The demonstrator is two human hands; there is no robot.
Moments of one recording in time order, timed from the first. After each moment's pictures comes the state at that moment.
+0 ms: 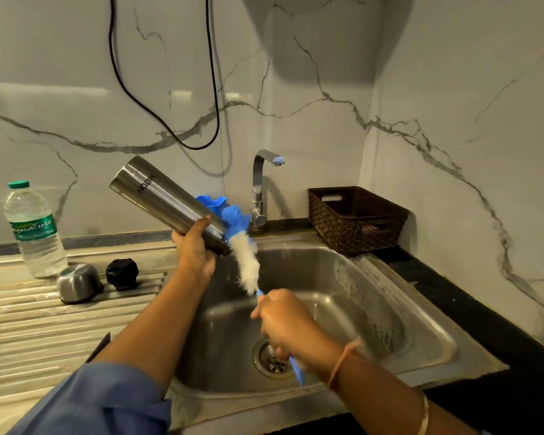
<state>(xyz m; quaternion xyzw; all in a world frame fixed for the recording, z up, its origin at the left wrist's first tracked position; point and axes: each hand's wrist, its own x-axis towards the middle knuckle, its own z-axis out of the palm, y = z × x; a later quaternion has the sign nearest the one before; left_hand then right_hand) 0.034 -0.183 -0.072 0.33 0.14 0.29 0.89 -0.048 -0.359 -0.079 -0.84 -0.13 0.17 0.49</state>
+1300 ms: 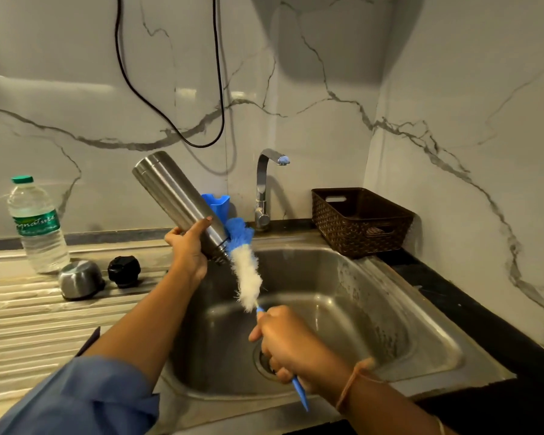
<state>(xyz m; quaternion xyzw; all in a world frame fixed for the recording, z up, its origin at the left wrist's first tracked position) 0.030 -0.168 -0.076 0.42 0.16 0.31 0.84 -0.064 -0.367 -0.075 -0.76 -0.10 0.31 0.57</state>
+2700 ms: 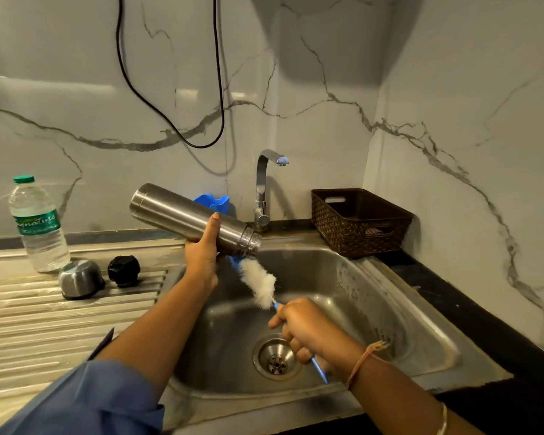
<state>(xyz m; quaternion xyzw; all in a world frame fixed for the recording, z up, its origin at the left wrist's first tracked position) 0.030 -0.191 -0.088 0.45 0.18 0.29 0.83 -0.039 -0.384 -0.082 -0.78 -0.04 0.28 0.56</state>
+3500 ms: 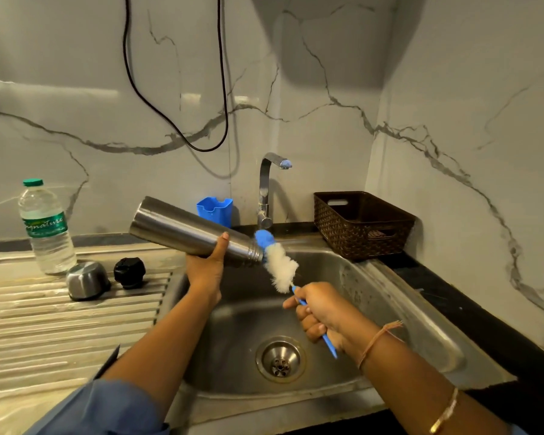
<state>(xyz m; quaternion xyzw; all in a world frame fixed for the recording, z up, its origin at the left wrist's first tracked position) 0.026 -0.194 -0.106 0.50 0.23 0.34 0.76 -0.024 -0.394 -0.061 -0.71 0.01 0.31 0.63</state>
